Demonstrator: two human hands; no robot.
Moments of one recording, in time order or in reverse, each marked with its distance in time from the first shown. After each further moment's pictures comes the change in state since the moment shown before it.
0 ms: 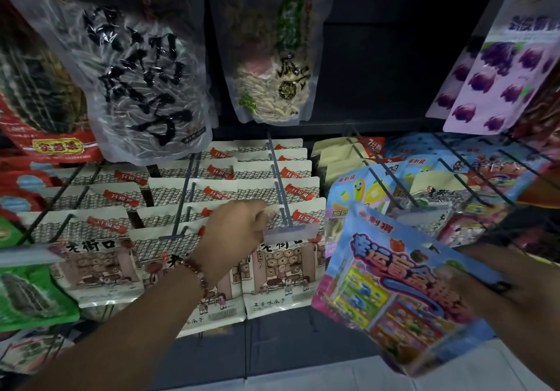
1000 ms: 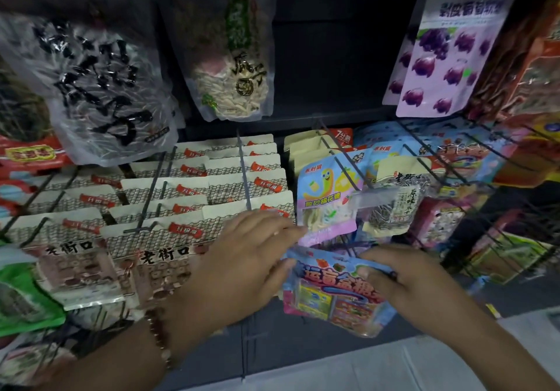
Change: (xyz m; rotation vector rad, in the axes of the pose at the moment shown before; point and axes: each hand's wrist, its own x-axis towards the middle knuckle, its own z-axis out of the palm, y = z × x) left_hand -0.073 0.082 -0.005 0.129 0.031 0.525; right_hand 0.012 0.036 0.037 0.095 -0.264 -0.144
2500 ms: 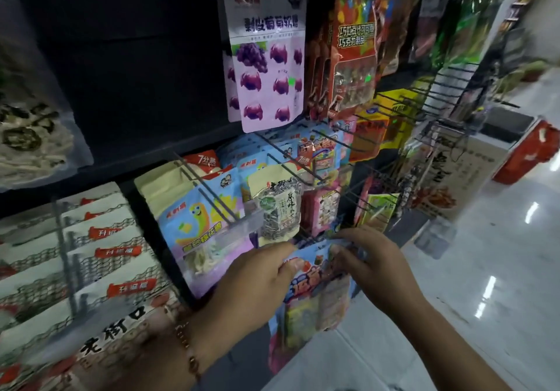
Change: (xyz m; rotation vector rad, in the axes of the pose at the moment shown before) left_hand 0.137 0.088 0.094 -0.557 -0.284 0.015; right_hand -0.033 0.089 -0.036 -0.058 0.550 0.398
